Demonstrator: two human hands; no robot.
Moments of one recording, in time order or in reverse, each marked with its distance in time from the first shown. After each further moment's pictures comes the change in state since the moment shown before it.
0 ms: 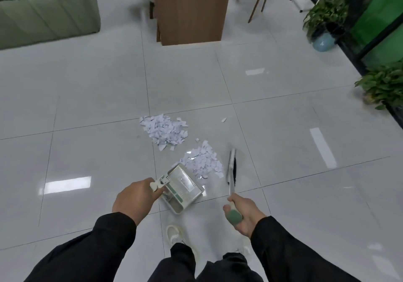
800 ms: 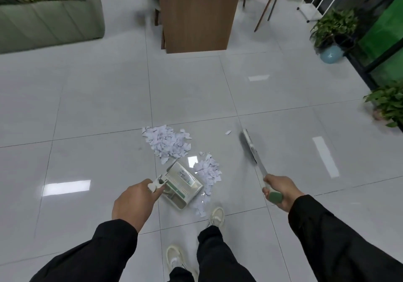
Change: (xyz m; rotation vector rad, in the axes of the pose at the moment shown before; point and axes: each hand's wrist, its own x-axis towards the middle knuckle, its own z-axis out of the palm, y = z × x) left_hand 0.085 0.011 -0.041 -0.063 0.088 -0.070; right_hand 0.033 -0.177 0.017 -0.326 0.129 -0.288
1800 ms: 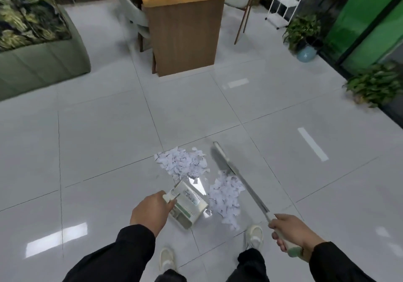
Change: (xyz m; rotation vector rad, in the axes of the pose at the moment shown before) left_hand 0.141 -0.146 -0.096 0.069 -0.133 0.216; right_hand -0.125 0.075 0.192 -0.190 -0.042 0.055
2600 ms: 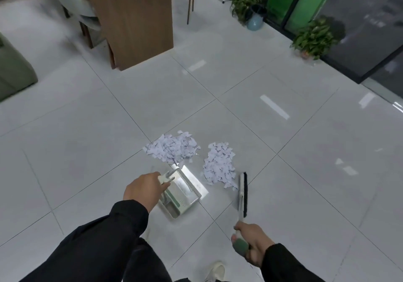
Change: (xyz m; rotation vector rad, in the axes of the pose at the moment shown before) left_hand 0.013 -0.124 -0.046 0.263 -0.079 0.343; right_hand -0.072 0.117 0.268 0.828 0.093 0.280
